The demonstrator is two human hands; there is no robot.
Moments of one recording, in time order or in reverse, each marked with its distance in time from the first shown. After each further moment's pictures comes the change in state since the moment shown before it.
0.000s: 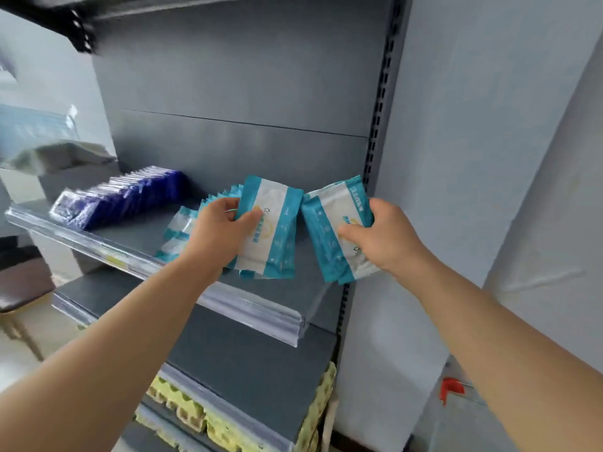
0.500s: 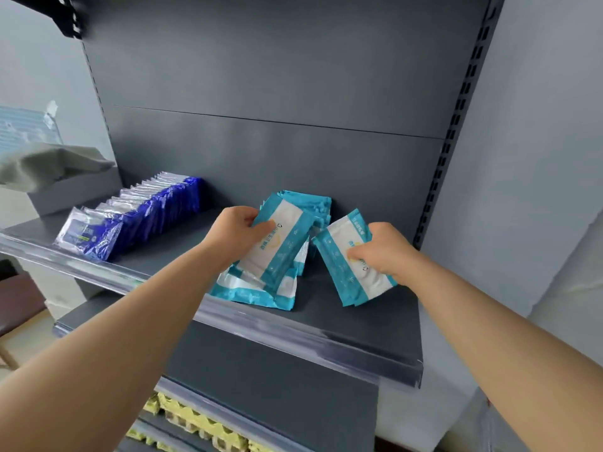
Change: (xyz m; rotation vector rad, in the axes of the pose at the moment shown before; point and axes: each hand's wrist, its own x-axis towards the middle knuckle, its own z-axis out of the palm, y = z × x) left_hand 0.151 -0.053 -0.102 0.391 -0.238 0.039; right_hand 0.088 -0.025 0.143 -0.176 -0.115 0.348
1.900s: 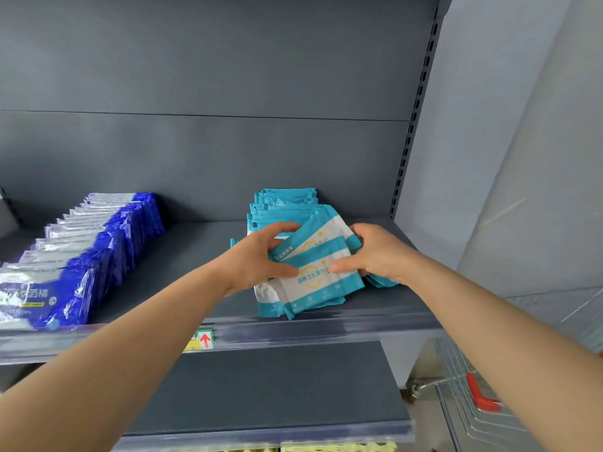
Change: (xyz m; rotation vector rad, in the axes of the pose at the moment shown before) left_hand 0.043 -0.064 -0.036 -0.228 -0.836 0.280; right_hand -0.028 -0.042 0.077 0.137 0.074 0.118
